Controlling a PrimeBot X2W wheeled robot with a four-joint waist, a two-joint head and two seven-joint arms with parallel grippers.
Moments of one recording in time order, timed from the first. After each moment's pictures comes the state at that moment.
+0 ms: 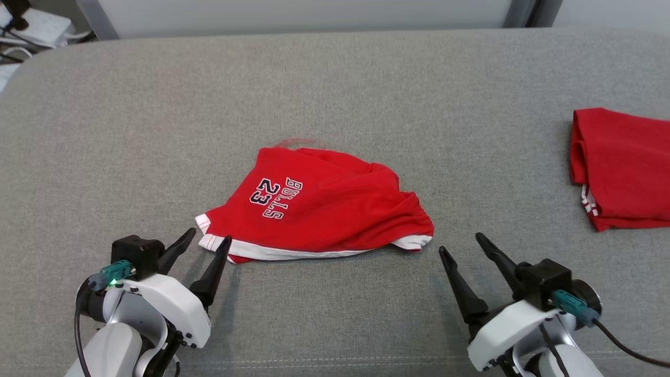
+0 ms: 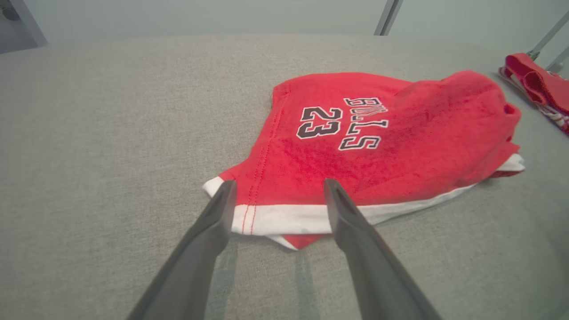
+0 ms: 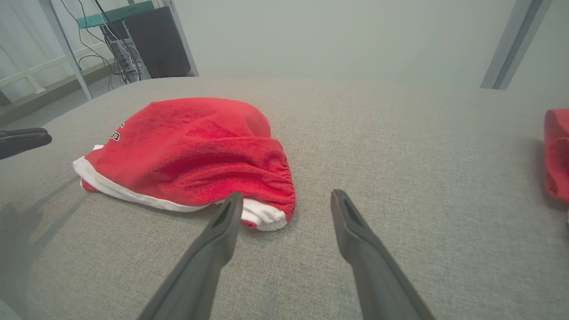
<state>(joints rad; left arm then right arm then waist) -0.27 0.33 -0.38 0.34 -0.55 -0.09 0.00 -0.16 -0.11 0.30 0.21 0.21 0.13 -0.09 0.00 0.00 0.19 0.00</state>
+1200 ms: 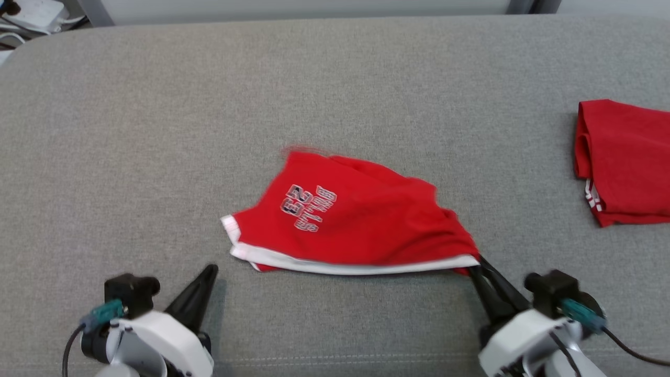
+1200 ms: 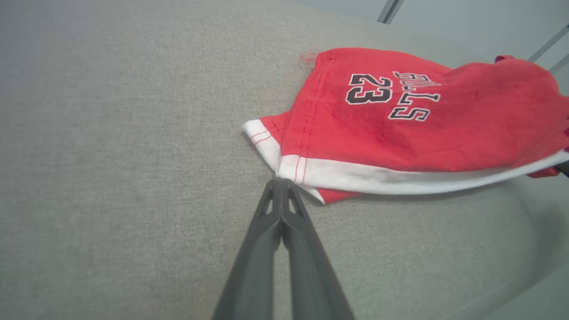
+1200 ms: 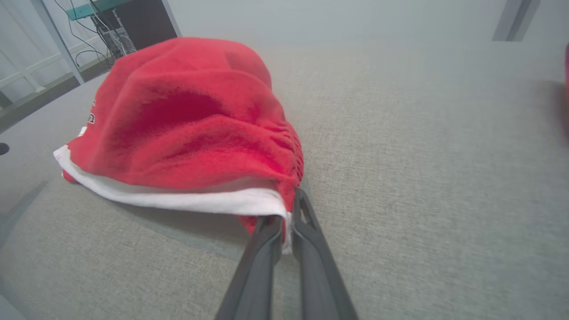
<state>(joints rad) -0.21 0.36 -0.42 0.31 -0.67 -0.06 -0.04 -0.30 -0.15 0.45 0.49 0.38 0.13 -0.25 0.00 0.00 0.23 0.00</state>
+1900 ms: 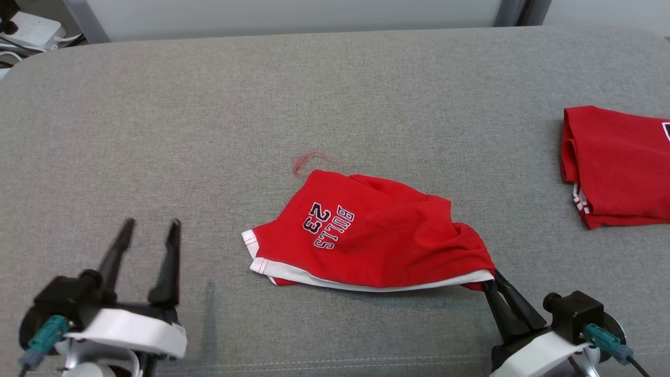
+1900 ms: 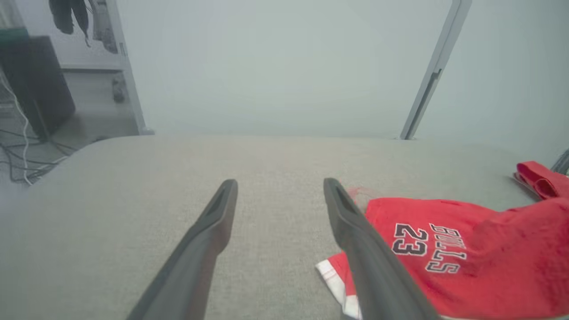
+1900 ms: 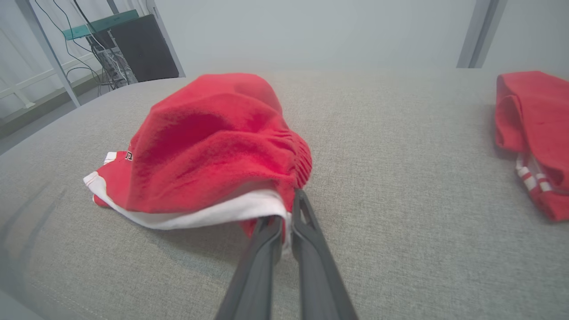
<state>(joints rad) -0.04 0.41 -0.30 -0.07 -0.58 0.21 -0.14 -0.05 -0.16 0.29 0.17 0.29 0.13 -0.15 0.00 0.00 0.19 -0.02</state>
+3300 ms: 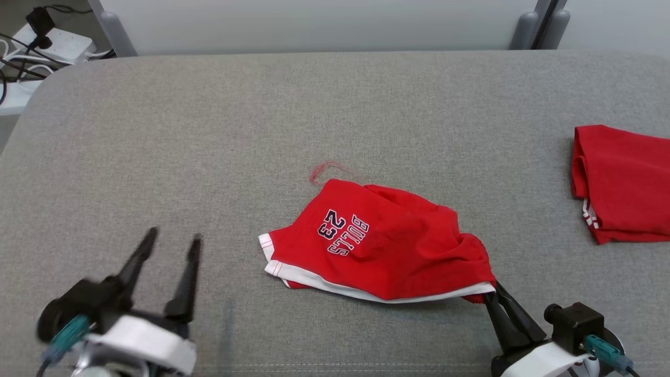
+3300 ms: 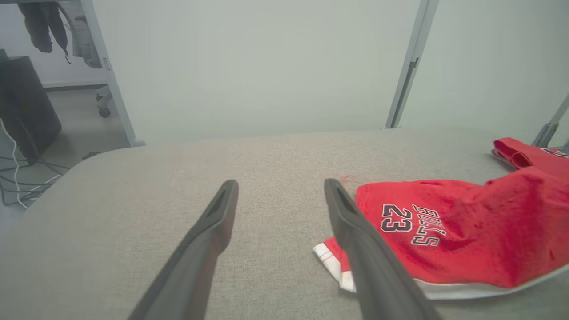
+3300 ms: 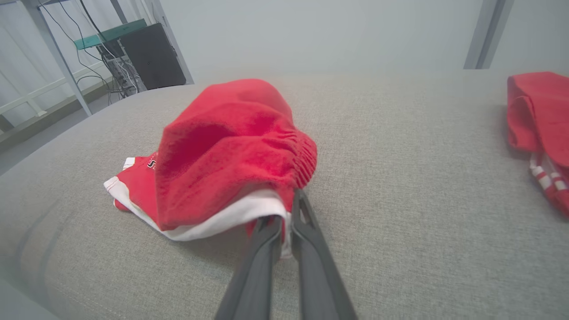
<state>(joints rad) -0.02 0.39 -0.26 -0.04 -0.49 0.08 -0.15 -0.01 -0.13 0.26 0.18 0.29 0.13 -0.15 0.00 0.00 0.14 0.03</state>
